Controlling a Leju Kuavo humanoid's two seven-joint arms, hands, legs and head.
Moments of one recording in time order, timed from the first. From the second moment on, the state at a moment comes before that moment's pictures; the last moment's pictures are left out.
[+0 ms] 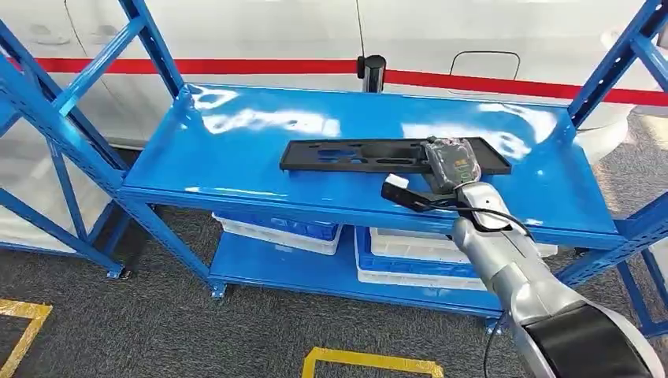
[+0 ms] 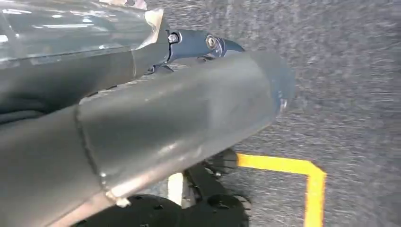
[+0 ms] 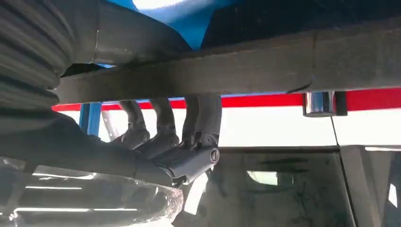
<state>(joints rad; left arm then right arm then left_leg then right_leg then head) -0.05 -0.04 -0.52 -0.16 0.58 0.15 -0.50 -0.94 -0.08 0.54 -0.44 1.06 -0.45 -0.16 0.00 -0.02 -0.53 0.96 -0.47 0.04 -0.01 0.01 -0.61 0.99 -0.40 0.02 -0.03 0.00</state>
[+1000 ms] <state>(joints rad) -0.05 -0.04 -0.51 -0.16 0.64 0.11 -0.62 -1.04 -0.09 0.55 -0.50 0.95 -0.42 -0.29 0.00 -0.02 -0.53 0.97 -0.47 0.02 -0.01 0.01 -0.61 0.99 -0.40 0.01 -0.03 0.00</state>
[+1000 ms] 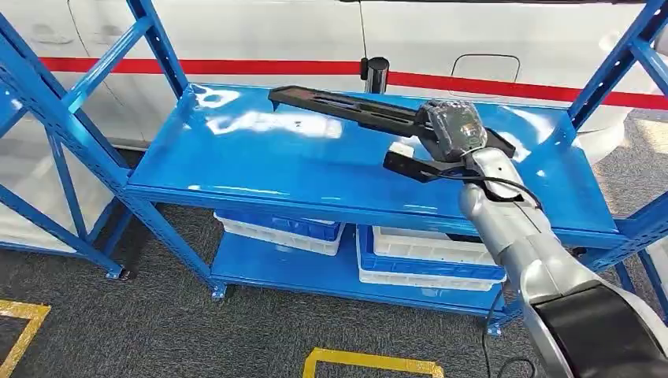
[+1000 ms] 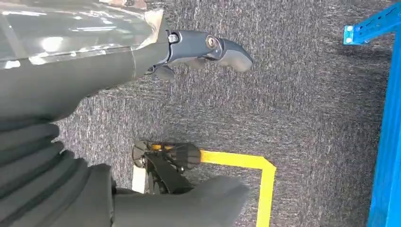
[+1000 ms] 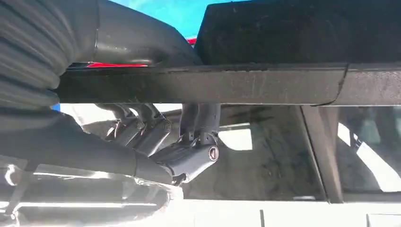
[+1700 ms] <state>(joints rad) -0.05 -0.03 -0.50 -0.16 0.68 0.22 -0.55 -1.03 -0.14 0.50 -0.73 0.81 -0.36 -0.34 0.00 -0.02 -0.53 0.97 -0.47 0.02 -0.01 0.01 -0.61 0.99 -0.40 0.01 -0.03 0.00</state>
